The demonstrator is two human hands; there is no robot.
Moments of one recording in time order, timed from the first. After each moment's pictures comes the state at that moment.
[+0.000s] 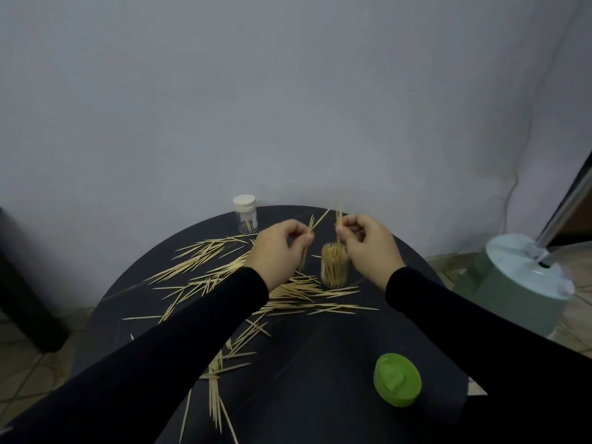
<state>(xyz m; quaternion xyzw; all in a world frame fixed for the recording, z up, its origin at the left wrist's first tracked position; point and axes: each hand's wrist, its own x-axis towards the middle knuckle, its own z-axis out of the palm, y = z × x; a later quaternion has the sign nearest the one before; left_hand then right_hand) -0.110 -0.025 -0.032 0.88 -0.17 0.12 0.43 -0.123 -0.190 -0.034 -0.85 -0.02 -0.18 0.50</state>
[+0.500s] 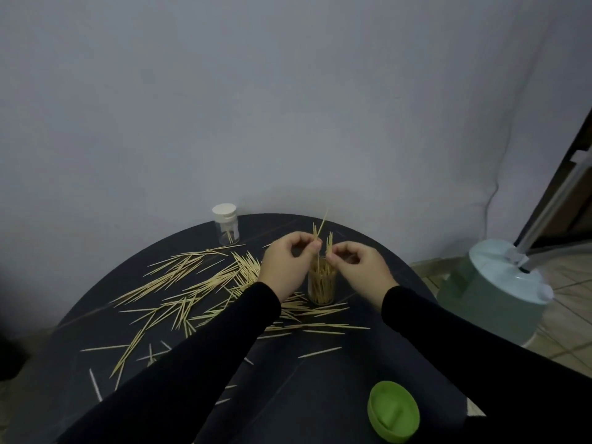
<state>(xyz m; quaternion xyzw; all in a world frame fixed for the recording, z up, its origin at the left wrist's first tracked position) -0.080 -0.060 -0.053 0.80 -0.16 0.05 0.57 -0.105 -0.211 -0.059 -0.85 -0.01 -0.11 0.52</state>
